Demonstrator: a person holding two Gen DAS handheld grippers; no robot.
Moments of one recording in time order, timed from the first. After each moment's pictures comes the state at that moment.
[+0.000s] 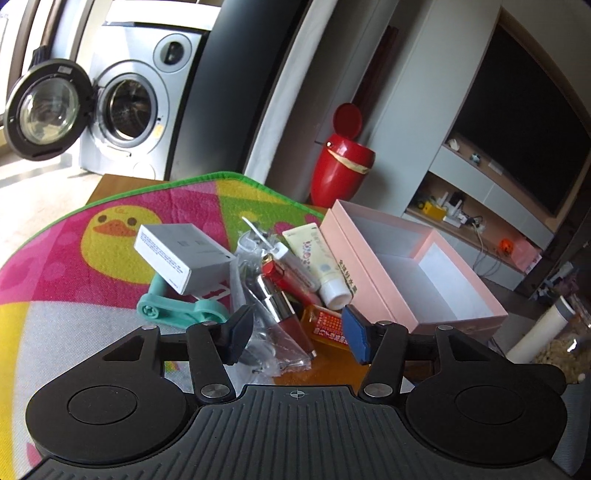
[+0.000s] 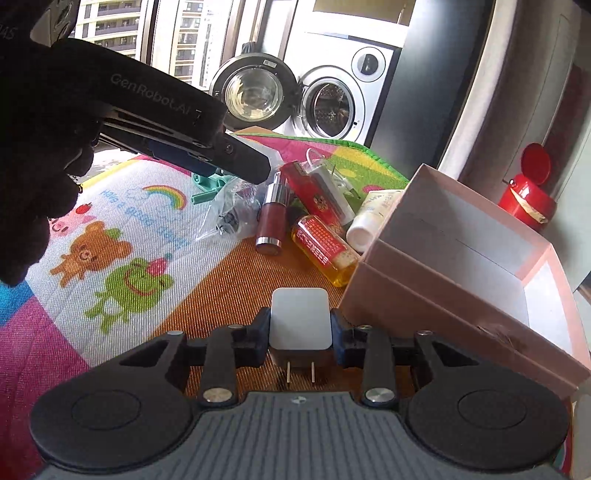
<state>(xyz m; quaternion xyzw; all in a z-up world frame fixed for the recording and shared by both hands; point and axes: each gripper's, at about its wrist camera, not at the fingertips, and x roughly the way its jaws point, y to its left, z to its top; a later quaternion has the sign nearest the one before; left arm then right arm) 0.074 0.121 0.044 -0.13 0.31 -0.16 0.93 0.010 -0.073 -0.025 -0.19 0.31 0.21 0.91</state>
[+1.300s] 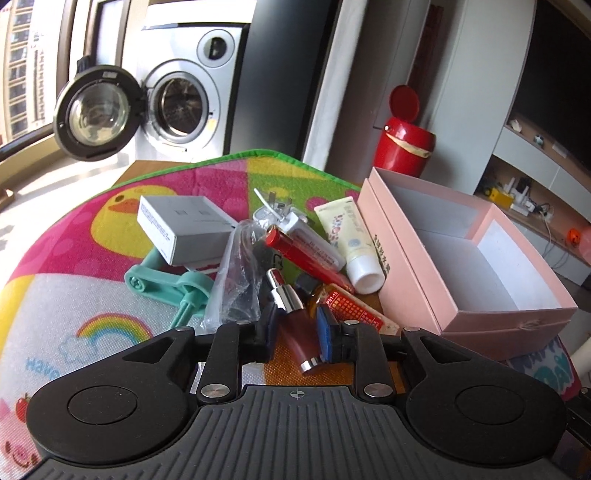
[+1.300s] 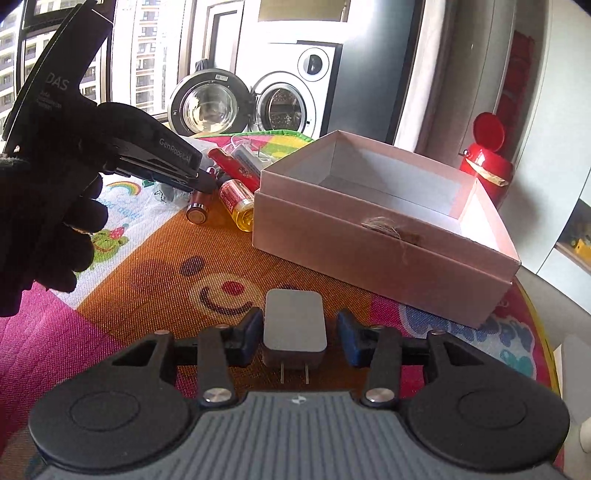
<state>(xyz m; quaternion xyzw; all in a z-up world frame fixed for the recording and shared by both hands) 0.091 0.067 0.021 -0.08 0.34 -0.05 0.94 -0.012 -0.135 -0.029 -0.14 0.30 0.17 0.93</state>
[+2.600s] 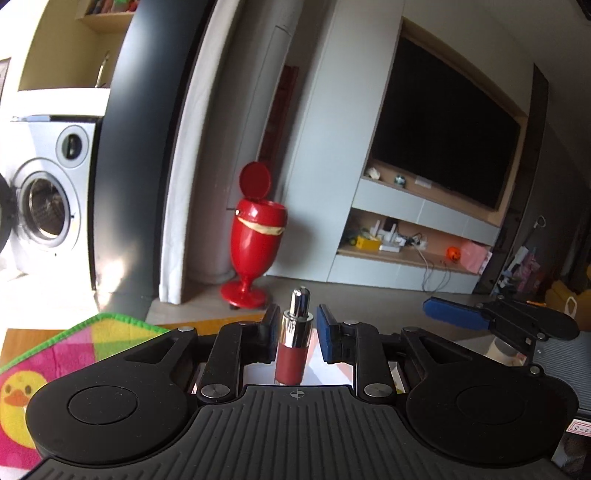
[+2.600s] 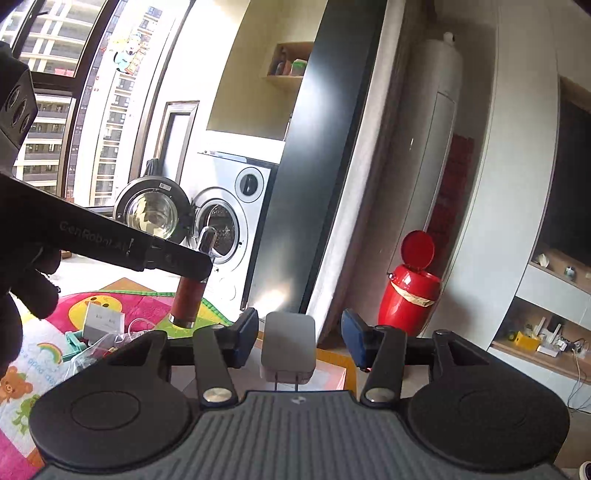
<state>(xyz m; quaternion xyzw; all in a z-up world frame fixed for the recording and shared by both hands) 0.109 0.000 0.164 -0.07 0.21 -0.26 0.94 0.027 -0.189 0.119 -0.13 0.12 0.10 0.98</state>
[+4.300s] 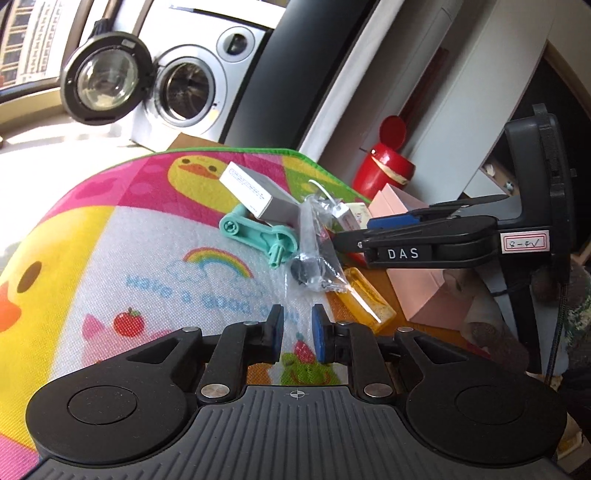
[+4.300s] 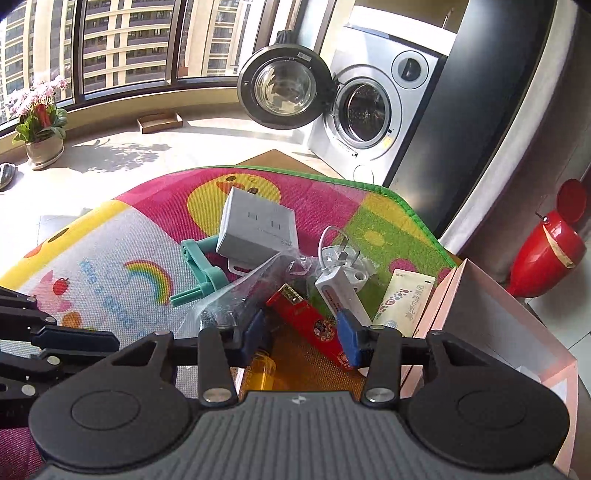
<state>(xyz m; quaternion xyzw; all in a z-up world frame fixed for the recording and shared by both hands) 0.010 0.159 0.010 -0.19 0.32 -0.10 0.92 0.121 0.018 0.012 -0.24 0.35 0.25 0.87</state>
